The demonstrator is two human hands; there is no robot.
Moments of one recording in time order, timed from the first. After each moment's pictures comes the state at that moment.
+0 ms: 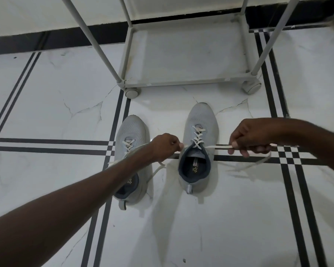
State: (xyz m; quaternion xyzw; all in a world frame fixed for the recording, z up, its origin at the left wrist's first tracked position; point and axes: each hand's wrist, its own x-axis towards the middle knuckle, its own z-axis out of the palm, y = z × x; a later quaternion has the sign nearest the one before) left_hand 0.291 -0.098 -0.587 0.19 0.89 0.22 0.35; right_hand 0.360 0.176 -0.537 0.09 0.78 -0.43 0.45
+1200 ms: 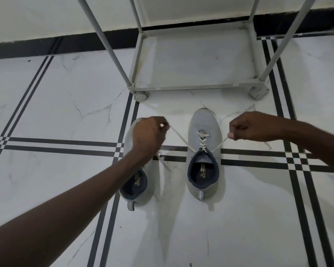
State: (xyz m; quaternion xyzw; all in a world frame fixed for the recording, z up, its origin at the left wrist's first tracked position) left_hand 0.271 -0.136 -0.565 0.17 0.96 0.21 0.01; right_hand 0.342 0.151 -0.522 -0.05 0.93 -0.26 0.27
